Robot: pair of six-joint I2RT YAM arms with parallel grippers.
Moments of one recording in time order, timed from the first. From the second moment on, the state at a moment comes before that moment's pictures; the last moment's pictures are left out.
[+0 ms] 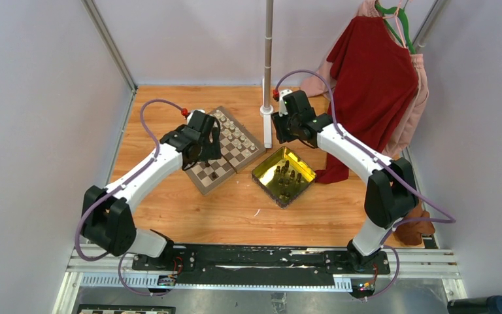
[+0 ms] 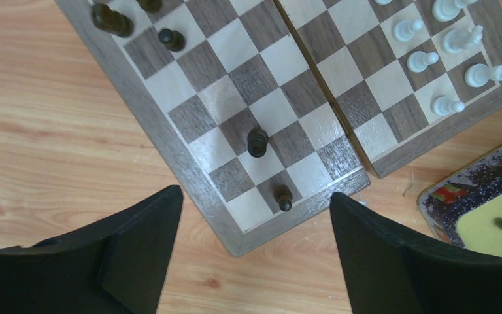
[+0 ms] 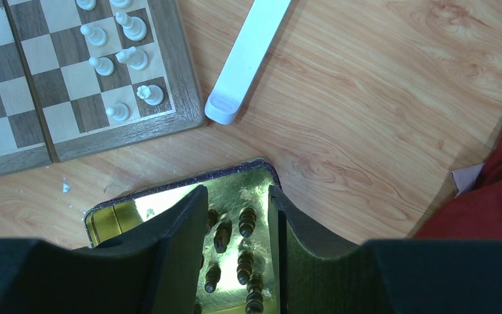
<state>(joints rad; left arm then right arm) -0.47 1.39 1.10 -0.68 -0.37 -0.50 0.54 1.68 1.40 -0.47 0.04 0.05</state>
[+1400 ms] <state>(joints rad) -0.36 1.65 1.18 -0.63 -0.24 -0.52 0.48 1.76 1.41 -0.45 -0.03 0.05</state>
